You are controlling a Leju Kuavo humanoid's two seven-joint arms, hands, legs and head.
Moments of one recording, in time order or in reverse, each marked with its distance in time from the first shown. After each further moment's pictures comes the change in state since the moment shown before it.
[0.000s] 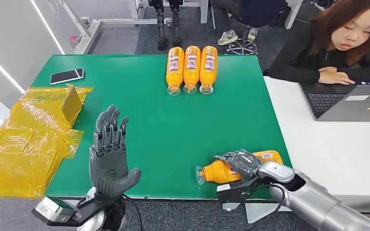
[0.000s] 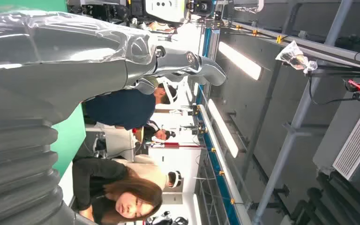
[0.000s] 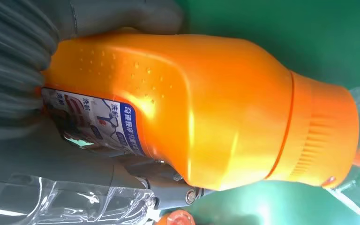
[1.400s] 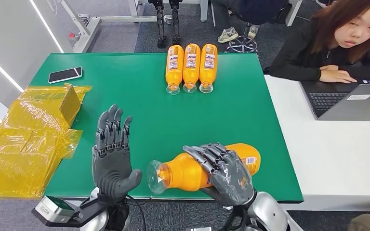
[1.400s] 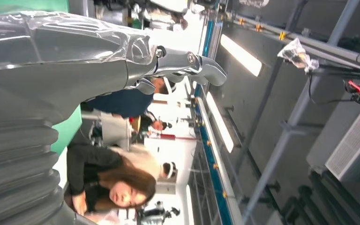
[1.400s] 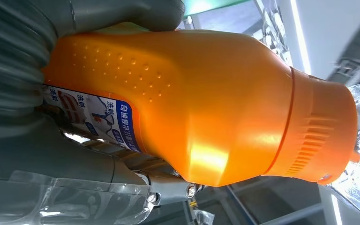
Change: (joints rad) left arm 0.008 -0.053 0.001 0.000 0.011 -0.068 0.000; right arm 0.440 0.311 -0.428 -0.614 0.407 -0.514 -0.078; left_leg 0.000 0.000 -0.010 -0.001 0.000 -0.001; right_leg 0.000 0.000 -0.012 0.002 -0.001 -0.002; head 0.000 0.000
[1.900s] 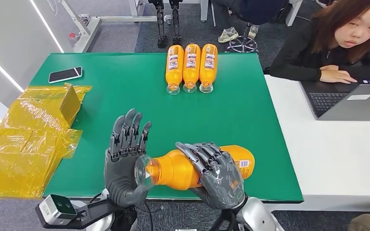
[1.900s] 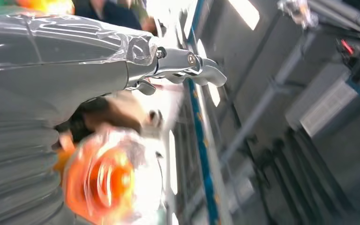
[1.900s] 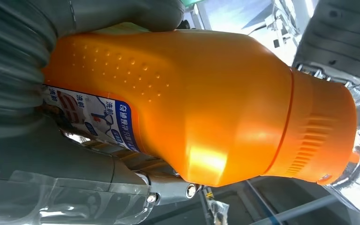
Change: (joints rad) left arm -0.021 0.003 -0.077 0.016 0.102 -0.182 0.002; right arm 0.059 0.130 -0.031 -0.028 0.108 0.016 0.036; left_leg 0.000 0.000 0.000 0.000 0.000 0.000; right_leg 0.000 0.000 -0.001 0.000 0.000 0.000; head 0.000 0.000
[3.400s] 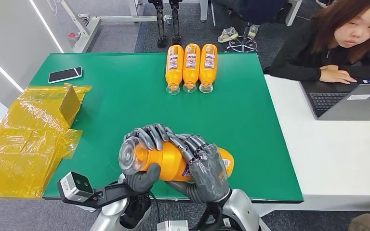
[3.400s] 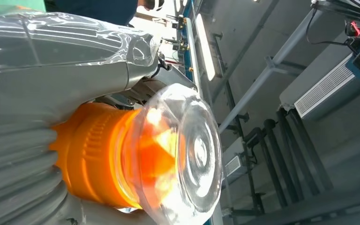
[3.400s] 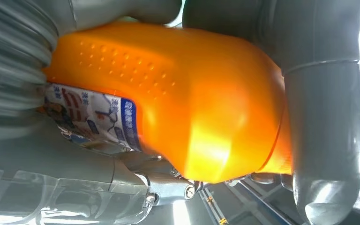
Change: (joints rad) left arm -0.164 0.003 -0.101 0.153 0.132 0.022 -0.002; right arm -0.069 0.083 0.102 0.065 -0.181 0.060 0.008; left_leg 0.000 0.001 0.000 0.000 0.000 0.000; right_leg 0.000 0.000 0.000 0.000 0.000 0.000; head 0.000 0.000
